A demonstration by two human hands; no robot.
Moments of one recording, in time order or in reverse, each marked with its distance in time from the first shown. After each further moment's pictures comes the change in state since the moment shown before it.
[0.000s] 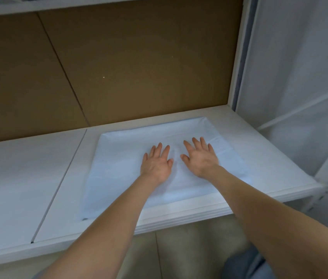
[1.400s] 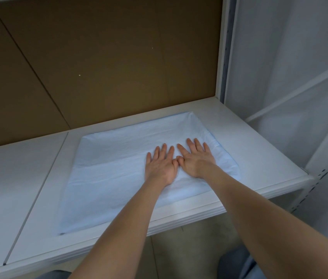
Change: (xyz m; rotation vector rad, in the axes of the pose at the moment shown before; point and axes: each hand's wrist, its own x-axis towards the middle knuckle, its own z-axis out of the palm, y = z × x) left_hand 0.025 0.049 0.032 0.083 -0.101 0.032; right_hand 0.011 0.038 0.017 -0.080 -0.165 0.034
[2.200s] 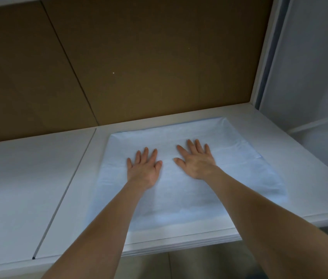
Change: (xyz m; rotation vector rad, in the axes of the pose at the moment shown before) left_hand 0.000 -0.128 -0.012 -0.033 0.017 -0.241; right_hand 0.049 -0.076 -0.004 0.005 0.036 -0.144
